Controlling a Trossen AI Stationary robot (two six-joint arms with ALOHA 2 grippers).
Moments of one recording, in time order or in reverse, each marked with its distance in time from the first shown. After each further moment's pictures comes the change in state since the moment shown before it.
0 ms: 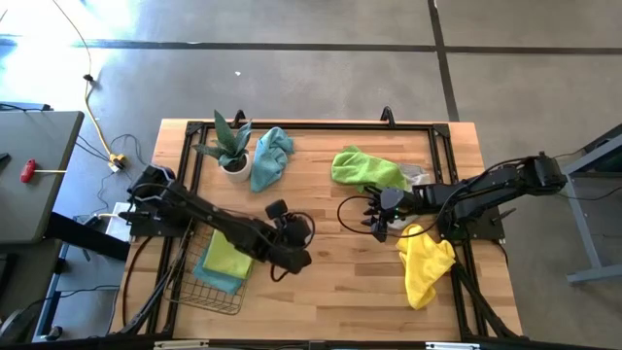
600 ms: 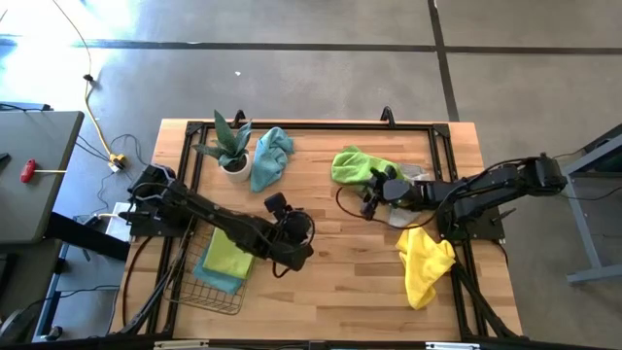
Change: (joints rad) left arm 0.034 -0.001 0.000 -0.002 -0.150 0.061; right arm -0.060 0.000 -0.001 0.233 0.425 -0.108
